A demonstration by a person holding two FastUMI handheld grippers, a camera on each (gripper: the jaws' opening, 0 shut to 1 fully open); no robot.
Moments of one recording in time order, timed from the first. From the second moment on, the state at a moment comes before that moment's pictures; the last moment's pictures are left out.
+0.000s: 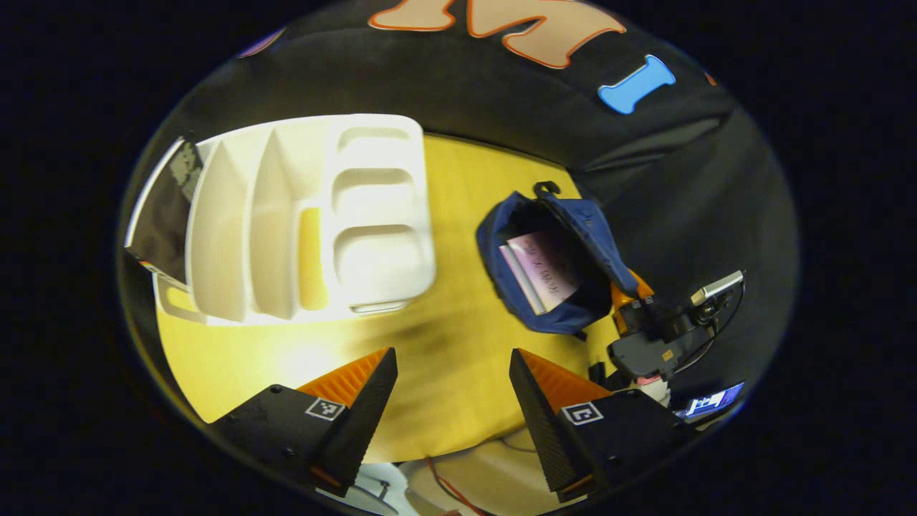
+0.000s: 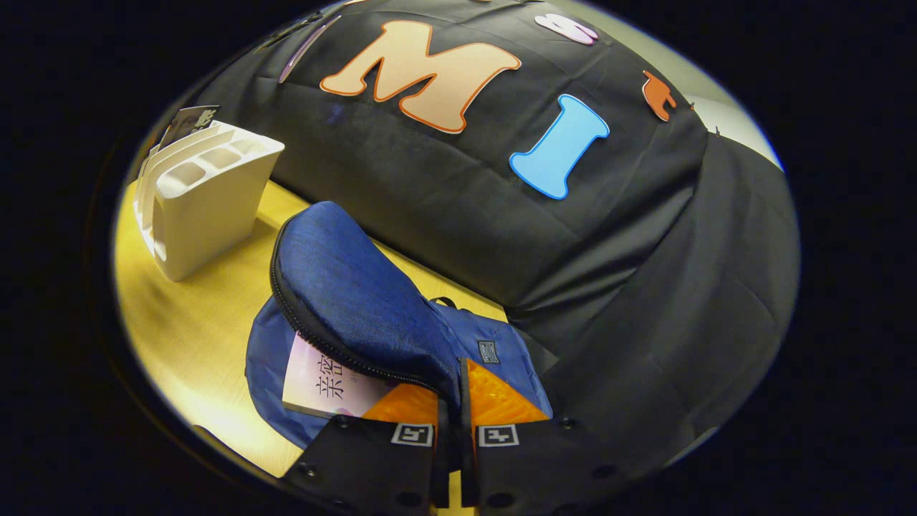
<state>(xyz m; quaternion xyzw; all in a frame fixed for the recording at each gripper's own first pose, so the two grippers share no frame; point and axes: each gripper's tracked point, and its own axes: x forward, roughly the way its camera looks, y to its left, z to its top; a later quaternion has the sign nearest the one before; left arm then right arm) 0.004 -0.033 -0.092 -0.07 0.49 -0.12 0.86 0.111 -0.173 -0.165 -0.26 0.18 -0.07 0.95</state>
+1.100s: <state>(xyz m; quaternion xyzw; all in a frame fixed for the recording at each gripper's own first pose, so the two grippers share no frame) 0.102 0.264 -0.009 -0.04 0.50 0.09 0.86 0.102 -0.167 -0.182 -0.27 0.22 -0.13 0.93</state>
